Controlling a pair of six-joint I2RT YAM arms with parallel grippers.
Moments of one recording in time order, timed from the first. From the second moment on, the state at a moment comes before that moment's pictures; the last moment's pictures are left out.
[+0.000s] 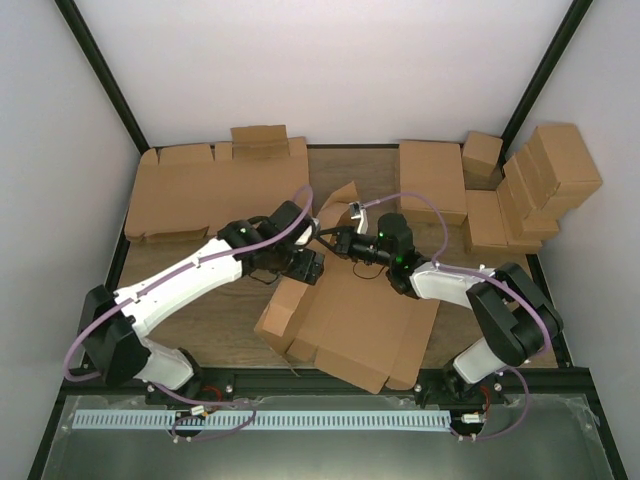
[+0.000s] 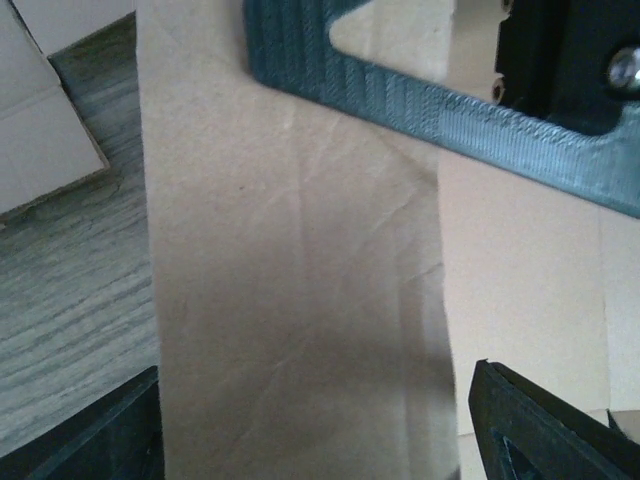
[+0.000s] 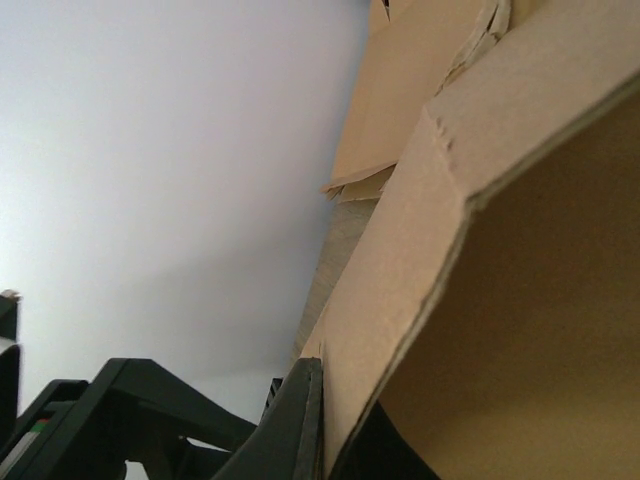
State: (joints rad) left arm -0.83 1.44 1.24 -0.87 0.05 -0.42; right arm 0.59 1.53 0.65 0.70 -0.58 1.06
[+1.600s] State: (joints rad) left arm -0.87 1.49 1.35 -0.98 -0.06 -0.35; right arm 0.59 1.01 0.42 -0.03 -0.23 0.63
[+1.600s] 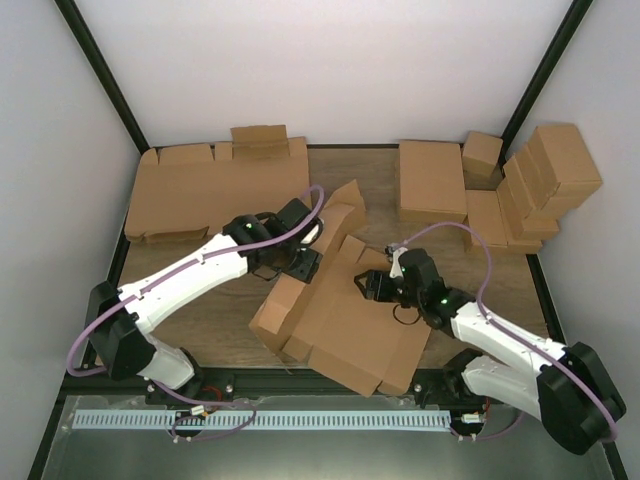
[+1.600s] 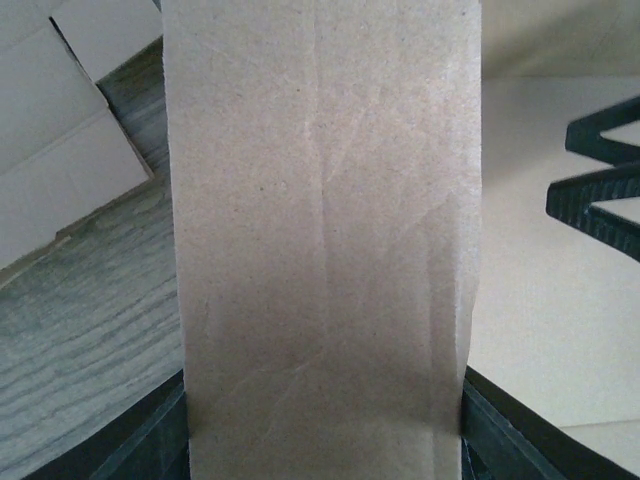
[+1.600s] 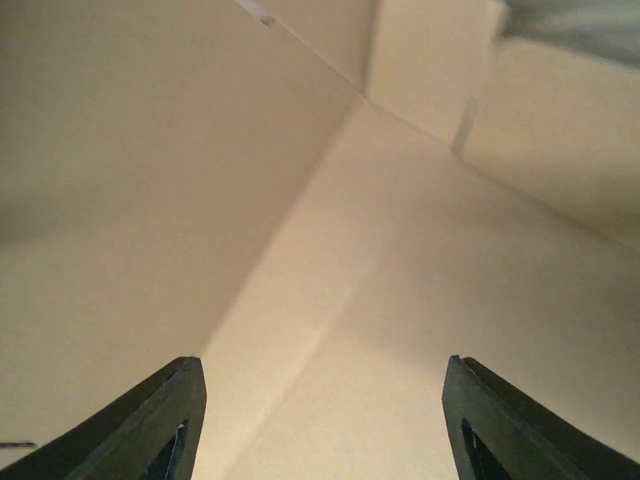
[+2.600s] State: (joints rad) left arm -0.74 1.50 1.36 -1.00 0.01 -0.18; right arm 0.59 1.03 0.34 -0.26 -0.15 0.73
